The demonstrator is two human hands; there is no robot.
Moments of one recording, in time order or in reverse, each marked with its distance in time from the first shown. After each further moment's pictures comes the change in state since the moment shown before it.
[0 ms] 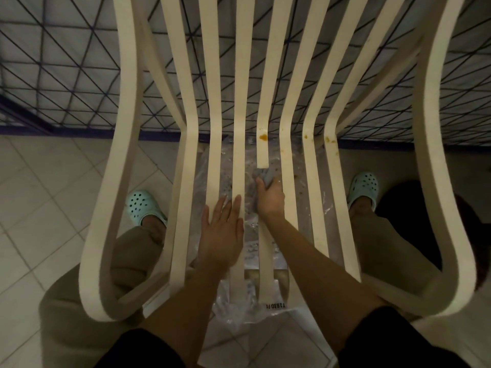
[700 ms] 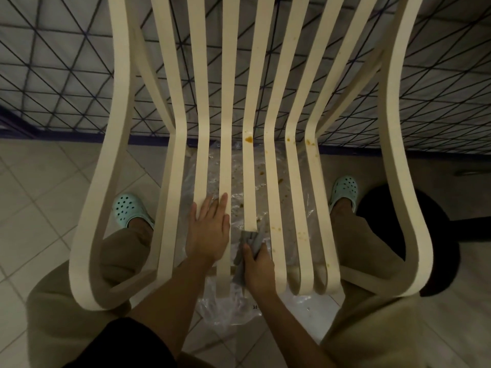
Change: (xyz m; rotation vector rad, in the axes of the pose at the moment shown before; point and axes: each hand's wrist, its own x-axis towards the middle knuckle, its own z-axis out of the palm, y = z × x) left_hand -0.001 0.000 0.000 0.021 -0.024 0.002; right_hand -0.124 0.099 -0.016 -0.118 -0.034 0.106
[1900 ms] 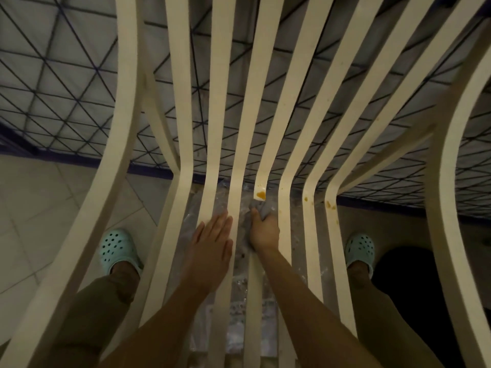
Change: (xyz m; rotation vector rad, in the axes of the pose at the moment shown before) left_hand 0.104 -0.019 0.001 -0.099 0.103 0.063; right_hand 0.194 -0.144 0.006 0.086 -0.001 -0.089
